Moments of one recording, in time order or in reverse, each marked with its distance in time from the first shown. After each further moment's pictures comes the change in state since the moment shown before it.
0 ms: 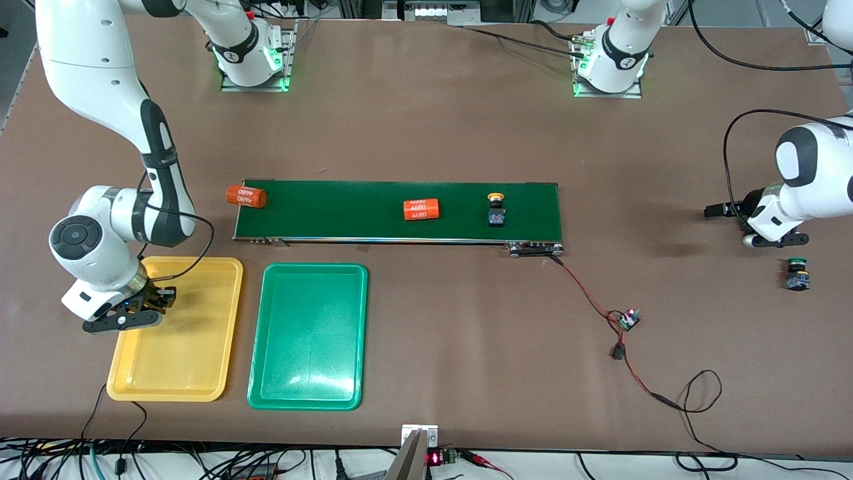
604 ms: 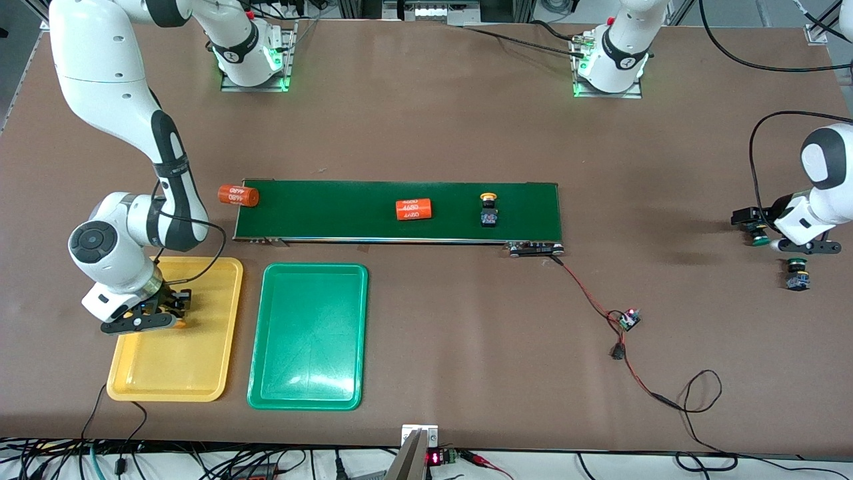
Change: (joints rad) left arm 0.031 0.017 0.002 0.103 0.054 0.015 0.113; right arm -0.004 0.033 0.024 0.000 0.032 0.032 -0.005
